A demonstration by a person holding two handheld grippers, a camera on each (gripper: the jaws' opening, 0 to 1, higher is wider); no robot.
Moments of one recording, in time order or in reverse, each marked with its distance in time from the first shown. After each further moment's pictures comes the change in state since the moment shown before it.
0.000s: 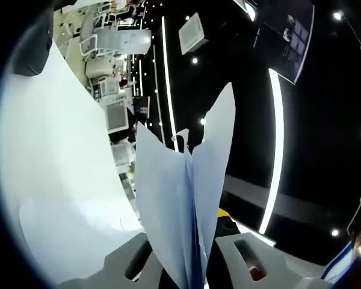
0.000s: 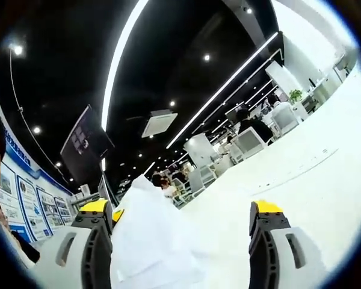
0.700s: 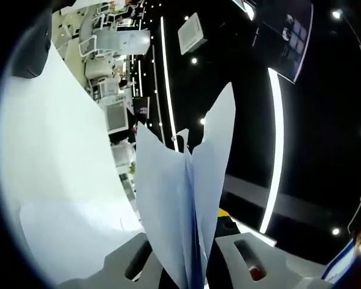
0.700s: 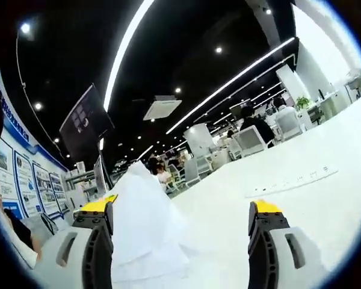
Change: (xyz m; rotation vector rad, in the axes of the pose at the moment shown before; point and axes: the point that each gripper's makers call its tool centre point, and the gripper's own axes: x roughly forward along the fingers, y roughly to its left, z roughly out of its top) left arm 0.000 0.000 0.000 0.009 0.001 0.000; right arm 0.009 0.004 0.000 -0.174 0.136 0.002
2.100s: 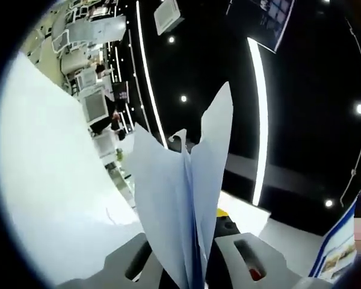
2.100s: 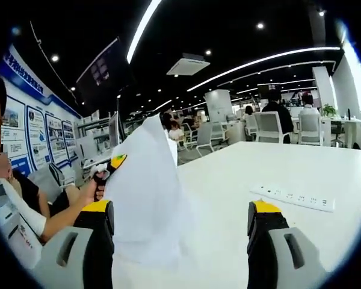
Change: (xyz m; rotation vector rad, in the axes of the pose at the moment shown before) left arm 0.017 -0.047 -0.049 0.135 0.204 -0.119; right arm -0.011 0.022 0.012 -0.176 0.304 0.105
